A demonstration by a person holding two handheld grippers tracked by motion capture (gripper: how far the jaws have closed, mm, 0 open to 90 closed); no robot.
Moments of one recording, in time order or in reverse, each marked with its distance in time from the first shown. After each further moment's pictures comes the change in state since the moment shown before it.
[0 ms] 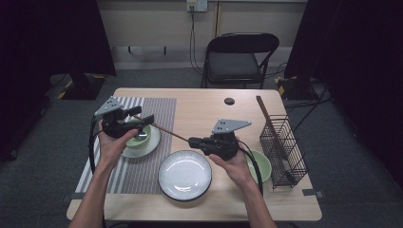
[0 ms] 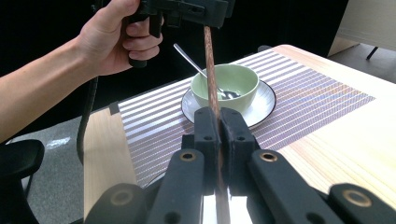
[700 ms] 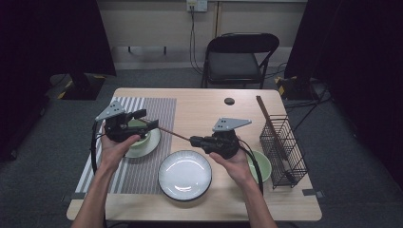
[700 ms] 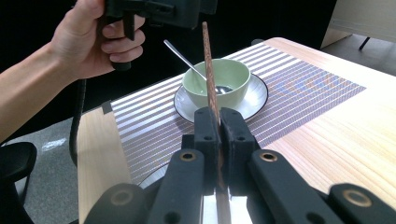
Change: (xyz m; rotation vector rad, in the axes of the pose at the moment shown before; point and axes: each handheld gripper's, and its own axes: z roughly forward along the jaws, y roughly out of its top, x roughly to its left) left arm -0.018 -0.002 0.000 -0.022 -0.109 0.064; right arm -0.005 0.000 0.001 0.017 -0.025 0.030
